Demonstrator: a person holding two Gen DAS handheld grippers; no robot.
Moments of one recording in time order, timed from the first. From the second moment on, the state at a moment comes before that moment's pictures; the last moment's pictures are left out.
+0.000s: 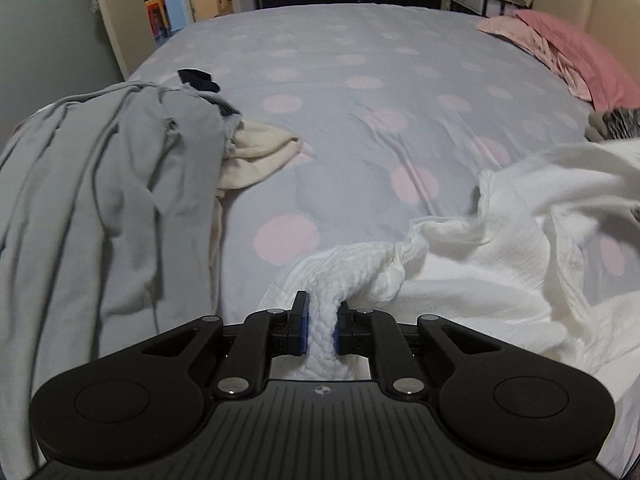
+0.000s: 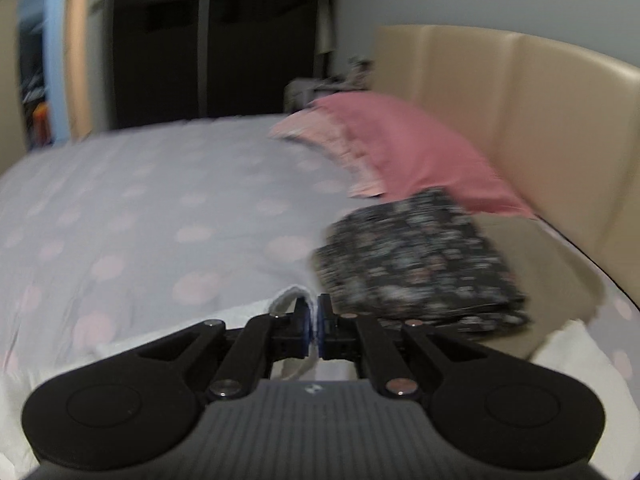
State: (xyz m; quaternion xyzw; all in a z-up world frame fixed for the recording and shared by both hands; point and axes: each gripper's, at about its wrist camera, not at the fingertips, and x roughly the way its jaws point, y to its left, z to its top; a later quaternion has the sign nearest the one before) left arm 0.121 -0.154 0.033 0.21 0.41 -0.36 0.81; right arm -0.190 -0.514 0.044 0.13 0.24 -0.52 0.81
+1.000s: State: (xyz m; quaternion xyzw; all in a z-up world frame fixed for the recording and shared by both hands) left arm 0.199 -0.284 0.041 0.23 0.39 -0.34 0.82; right arm -0.306 -0.620 0.022 0.18 0.16 -0.67 0.70
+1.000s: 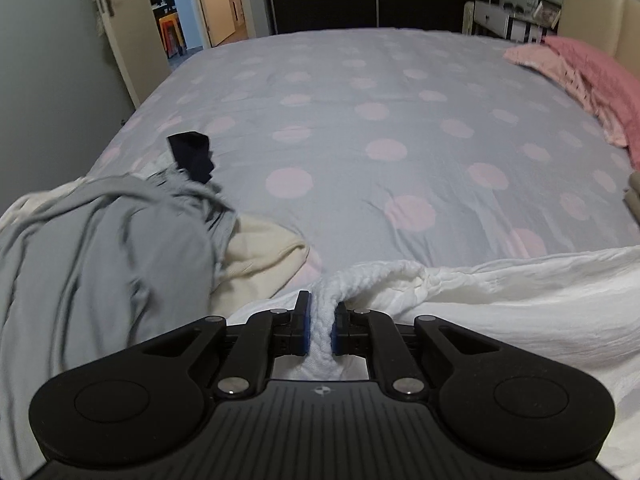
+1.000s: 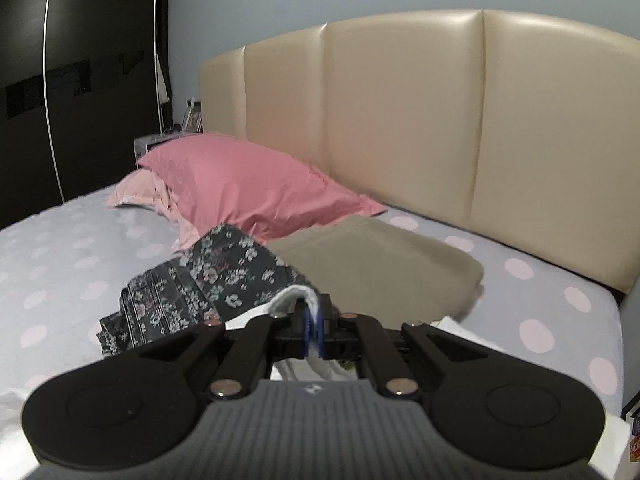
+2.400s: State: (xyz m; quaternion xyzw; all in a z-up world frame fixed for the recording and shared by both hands) left arm 0.118 -0.107 -0.076 0.33 0.47 -0.29 0.77; right arm -0.378 -0.555 -0.023 0.21 0.34 -0.64 0.66
